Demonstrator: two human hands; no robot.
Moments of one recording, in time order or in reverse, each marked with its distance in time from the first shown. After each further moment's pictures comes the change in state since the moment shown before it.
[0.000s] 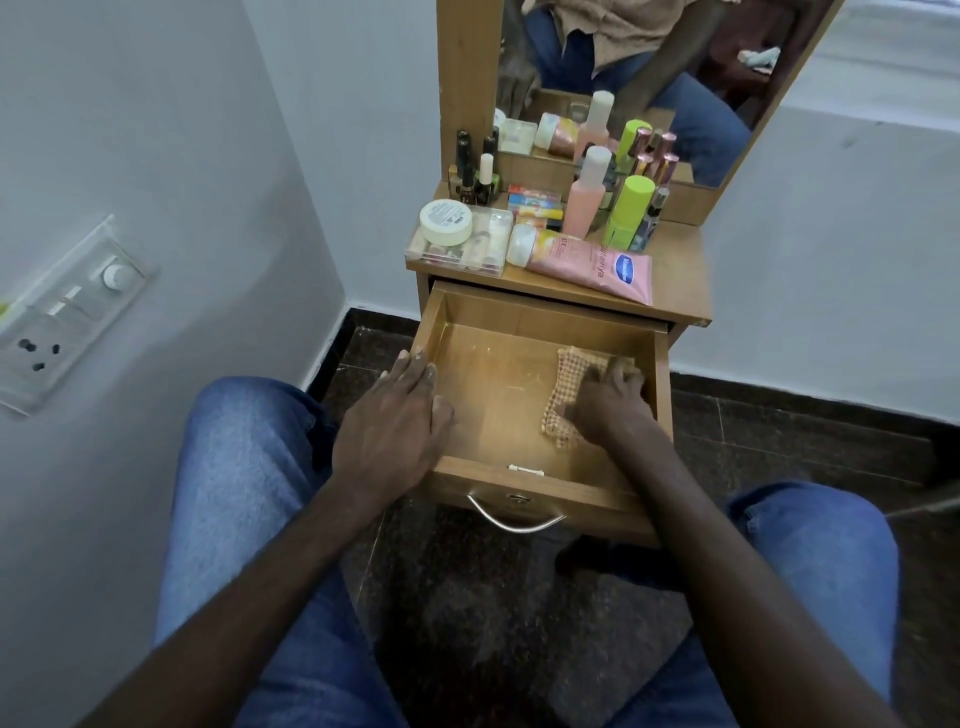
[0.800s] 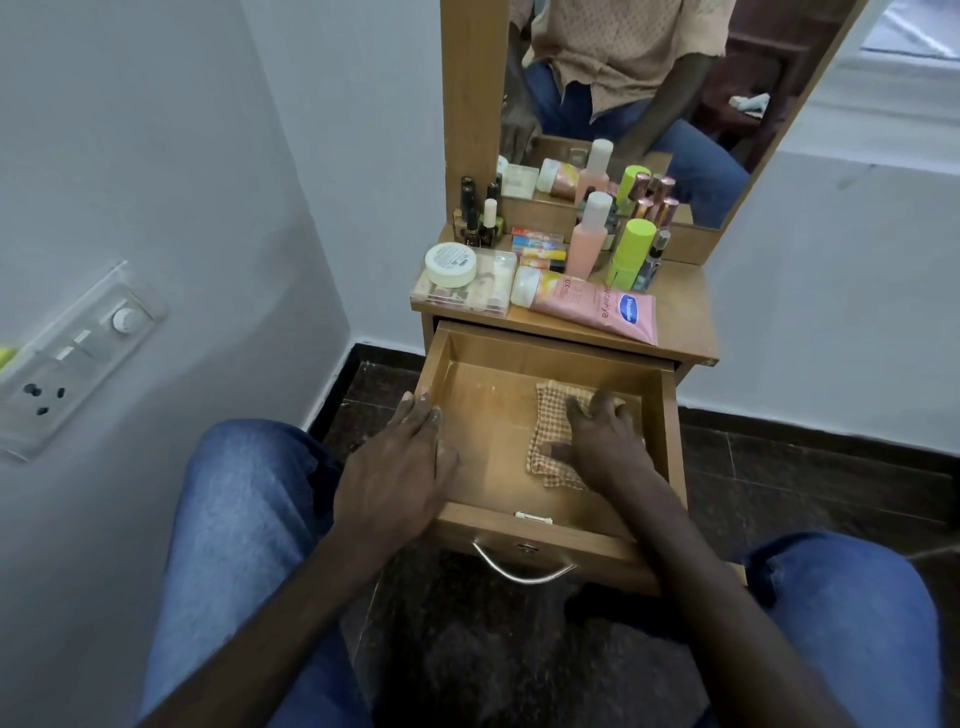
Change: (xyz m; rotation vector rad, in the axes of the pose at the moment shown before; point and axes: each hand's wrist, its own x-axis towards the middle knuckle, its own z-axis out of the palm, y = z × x) left_hand 0.001 -0.002 0.003 -0.028 -0.013 -0.006; right_hand -0.006 -0.007 0.001 0.037 0.079 -0.151
